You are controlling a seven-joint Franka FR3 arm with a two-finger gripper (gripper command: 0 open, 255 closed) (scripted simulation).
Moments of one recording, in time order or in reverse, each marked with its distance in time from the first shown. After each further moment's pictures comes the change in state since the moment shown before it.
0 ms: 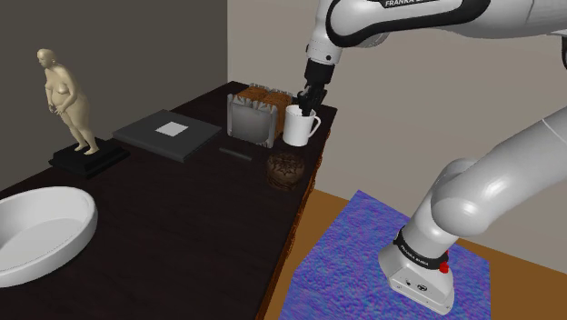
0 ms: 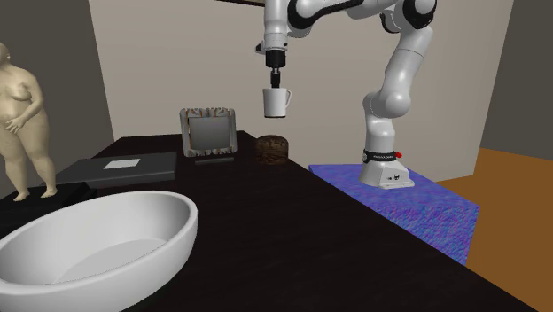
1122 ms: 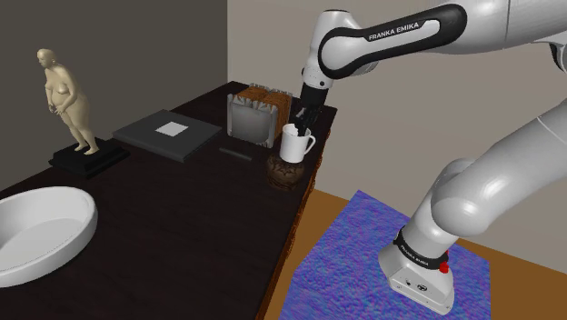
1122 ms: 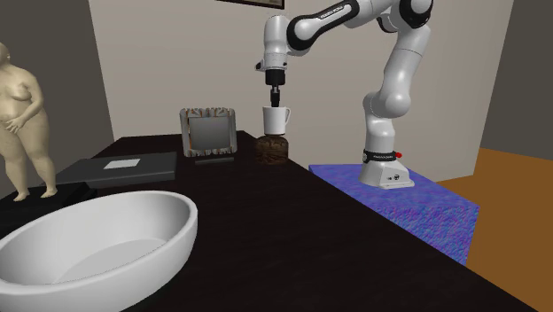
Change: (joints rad) arm 0.001 0.039 0.002 -0.132 0.006 0.172 -0.013
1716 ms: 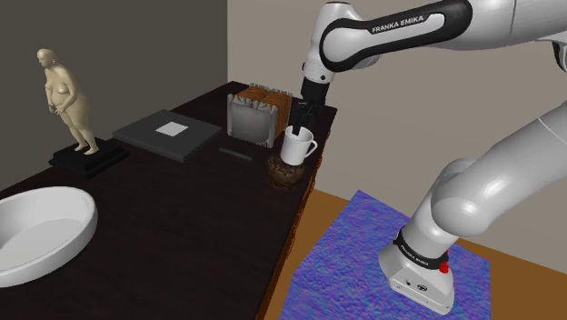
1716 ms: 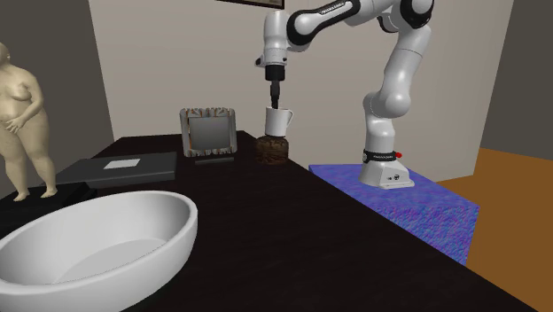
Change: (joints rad) arm 0.000 -0.010 0.000 0.032 -0.002 -0.040 0.004
